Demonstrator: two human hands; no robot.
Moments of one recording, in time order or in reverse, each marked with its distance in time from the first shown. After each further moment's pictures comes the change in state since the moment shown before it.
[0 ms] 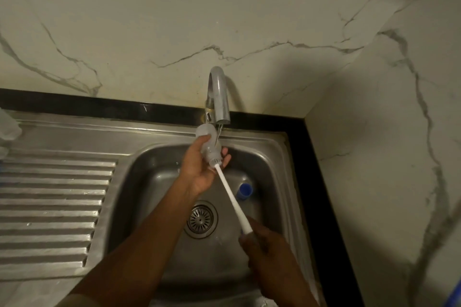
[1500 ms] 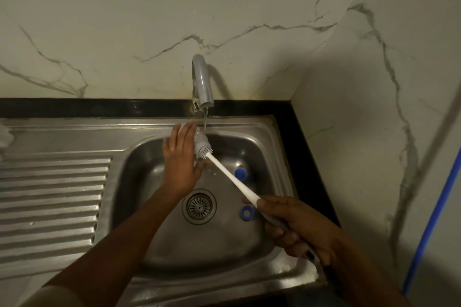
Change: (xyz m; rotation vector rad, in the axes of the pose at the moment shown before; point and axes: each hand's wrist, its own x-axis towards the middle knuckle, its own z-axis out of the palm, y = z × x) left_hand -0.014 -0.001 -0.052 1.941 0.053 1.057; right_hand -0.027 -0.029 -0.056 0.329 -0.362 0.272
